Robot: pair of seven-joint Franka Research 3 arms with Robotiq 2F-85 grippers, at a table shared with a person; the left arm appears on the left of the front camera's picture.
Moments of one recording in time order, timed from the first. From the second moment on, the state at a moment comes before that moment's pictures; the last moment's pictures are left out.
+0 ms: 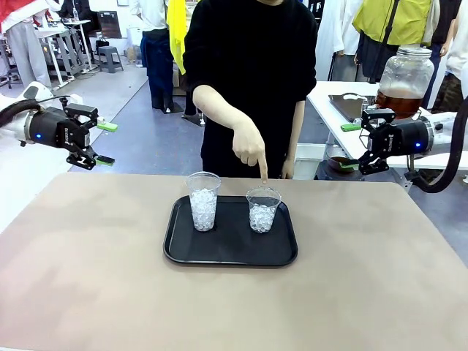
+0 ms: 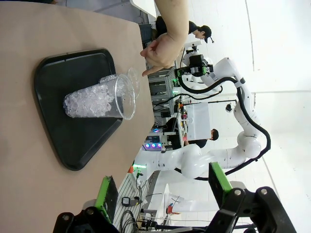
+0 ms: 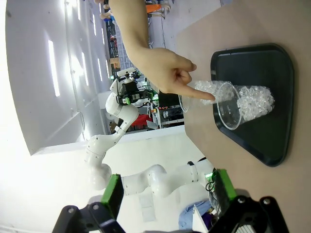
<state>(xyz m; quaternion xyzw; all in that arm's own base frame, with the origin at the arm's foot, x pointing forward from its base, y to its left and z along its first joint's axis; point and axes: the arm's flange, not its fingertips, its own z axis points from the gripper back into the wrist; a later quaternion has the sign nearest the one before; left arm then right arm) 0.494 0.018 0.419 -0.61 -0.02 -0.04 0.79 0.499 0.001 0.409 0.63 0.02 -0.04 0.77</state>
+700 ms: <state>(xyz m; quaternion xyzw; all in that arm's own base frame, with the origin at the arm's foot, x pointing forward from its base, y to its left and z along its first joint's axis) 0.494 0.019 0.419 -0.61 -0.02 -0.04 0.79 0.472 0.016 0.426 0.59 -0.13 0.25 0.76</state>
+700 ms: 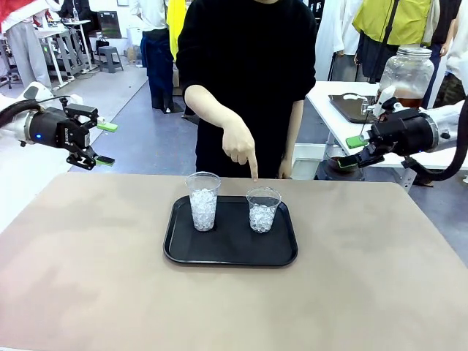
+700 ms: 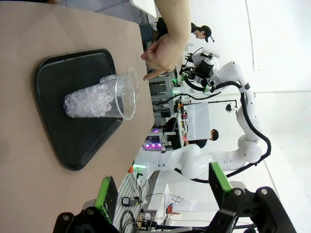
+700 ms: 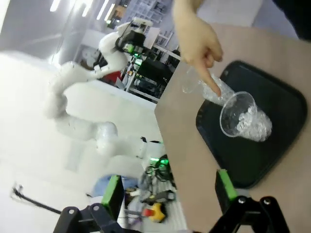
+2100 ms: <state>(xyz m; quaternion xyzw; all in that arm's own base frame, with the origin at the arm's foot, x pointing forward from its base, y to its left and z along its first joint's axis) 0.494 0.019 0.419 -0.61 -0.02 -0.04 0.79 0.466 0.019 0.370 0.54 -0.35 0.45 0.62</state>
